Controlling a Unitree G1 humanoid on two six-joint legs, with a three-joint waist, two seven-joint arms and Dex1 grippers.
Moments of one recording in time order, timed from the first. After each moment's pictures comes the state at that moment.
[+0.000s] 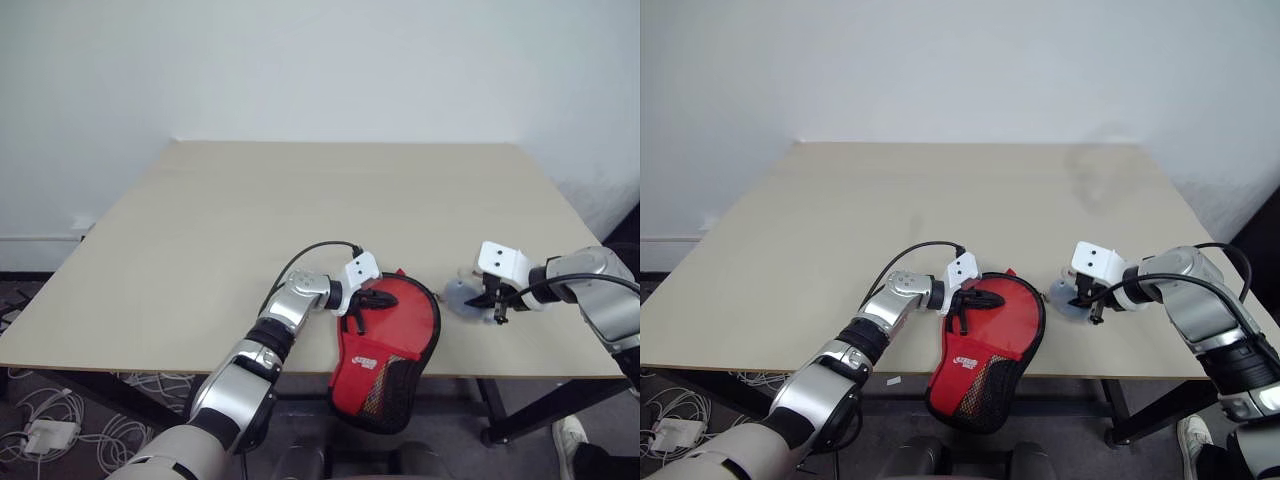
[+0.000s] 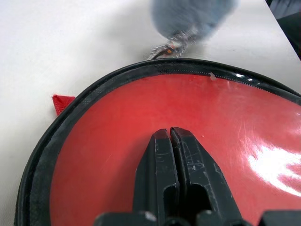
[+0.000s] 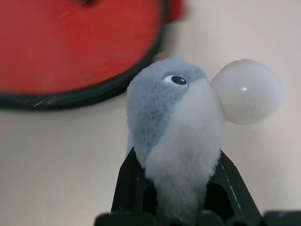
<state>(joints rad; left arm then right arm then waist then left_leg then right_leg) -0.76 0.09 -0.31 0.88 -0.01 0.00 -1.06 -0.45 -0.94 0.28 -0.05 0.04 0.56 1.18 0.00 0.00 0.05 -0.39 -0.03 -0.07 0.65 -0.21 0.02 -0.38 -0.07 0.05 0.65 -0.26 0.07</state>
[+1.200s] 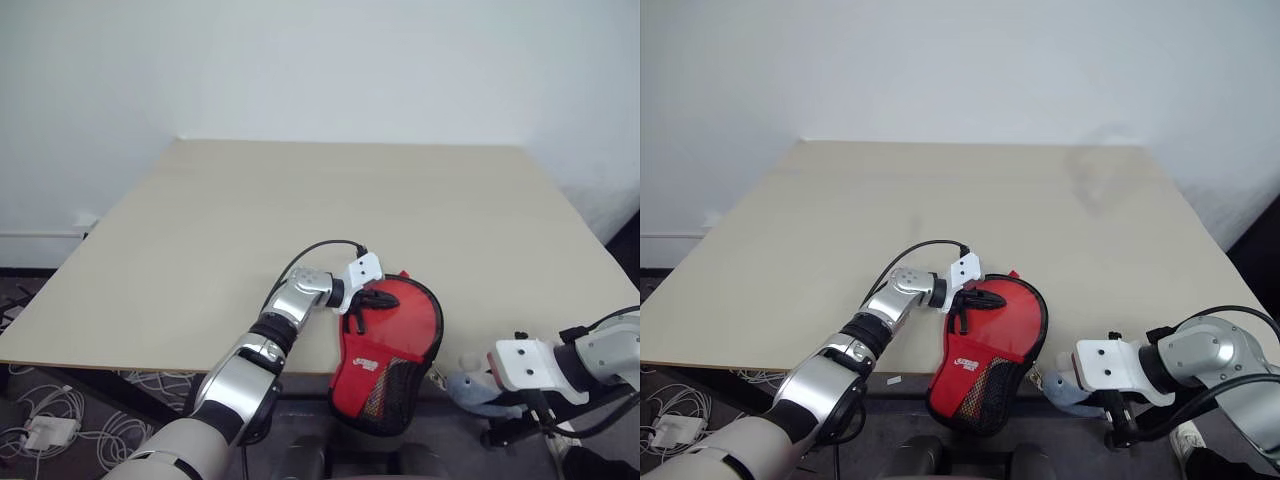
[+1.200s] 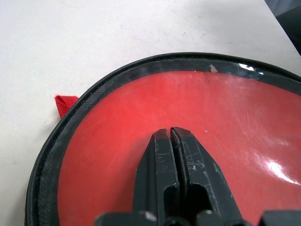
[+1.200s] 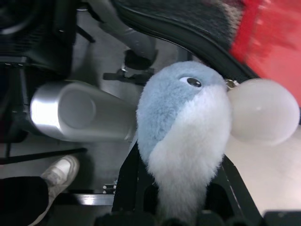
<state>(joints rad) -0.80 0.08 -0.31 0.96 0.03 -0.07 -1.09 0.13 -1.19 0.03 -0.61 0.20 0.38 1.31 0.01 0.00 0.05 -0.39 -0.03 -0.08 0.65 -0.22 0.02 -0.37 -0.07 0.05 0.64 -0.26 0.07</state>
